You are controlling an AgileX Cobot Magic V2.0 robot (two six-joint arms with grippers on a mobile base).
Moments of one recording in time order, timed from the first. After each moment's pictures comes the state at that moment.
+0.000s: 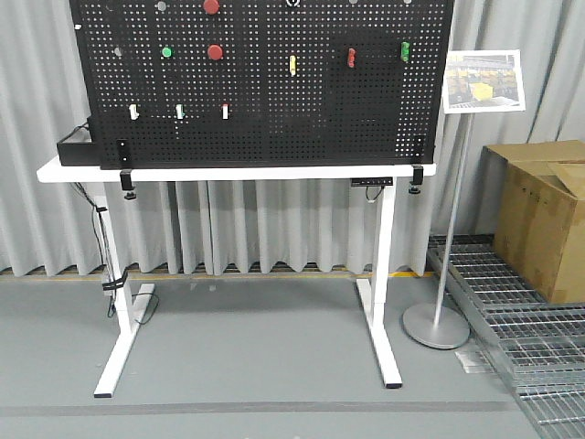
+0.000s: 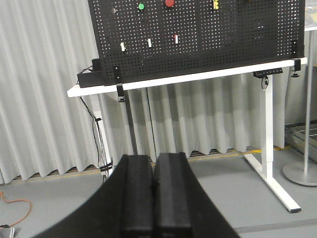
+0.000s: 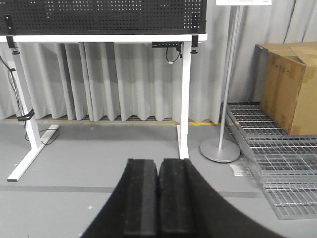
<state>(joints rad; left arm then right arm) -0.03 -0.01 0.03 0.00 0.01 0.10 0.06 -0.01 0.03 -0.05 0.18 0.04</state>
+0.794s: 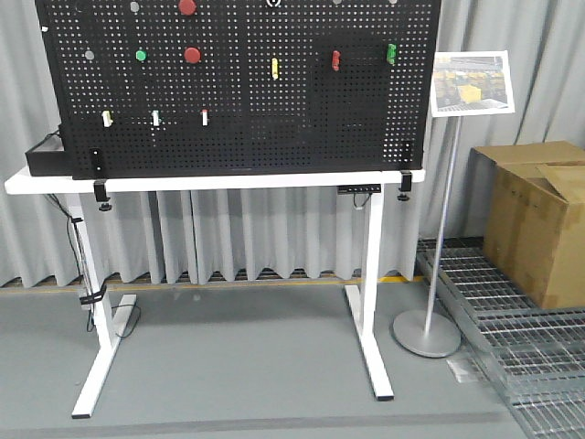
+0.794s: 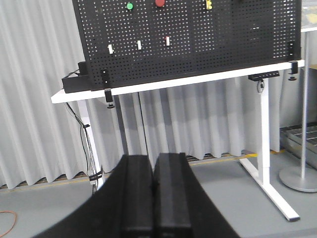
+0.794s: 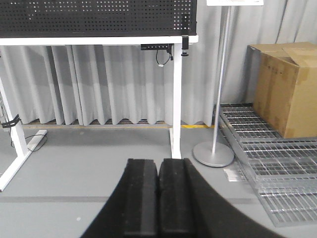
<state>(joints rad) -0.03 -0.01 0.03 0.00 0.01 0.10 0.06 -0.01 0.03 -0.05 0.18 0.04</state>
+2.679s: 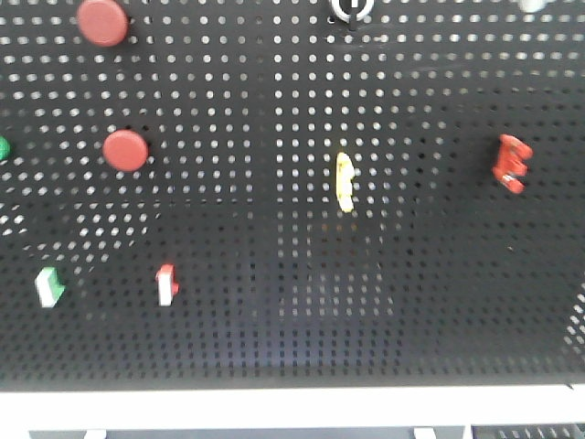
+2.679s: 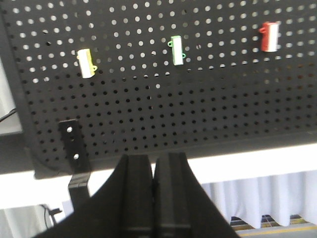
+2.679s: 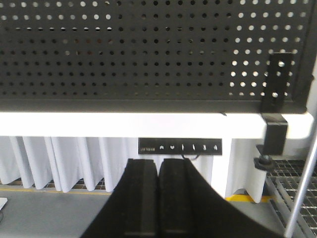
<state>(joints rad) -0.03 -0.01 0.03 0.00 0.01 0.10 0.06 -0.01 0.03 -0.05 0.18 0.04</state>
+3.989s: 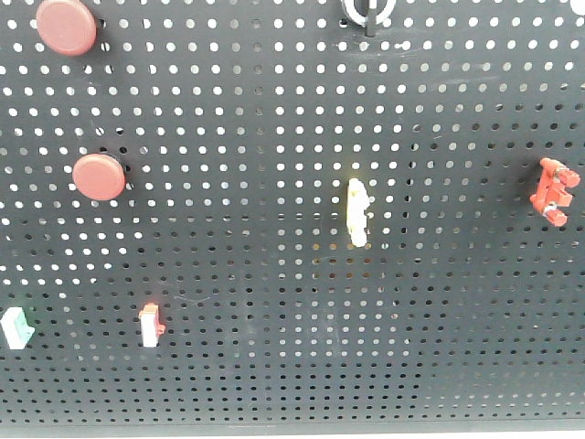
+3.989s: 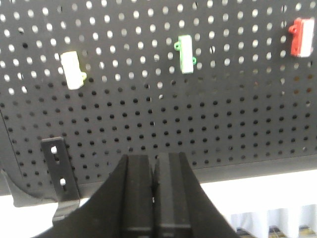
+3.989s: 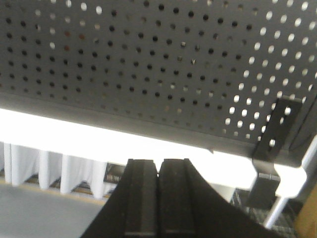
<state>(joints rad) -0.03 -0.01 0.03 0.00 -0.01 0.10 0.06 -0.01 0.03 -0.20 0.15 -0.03</state>
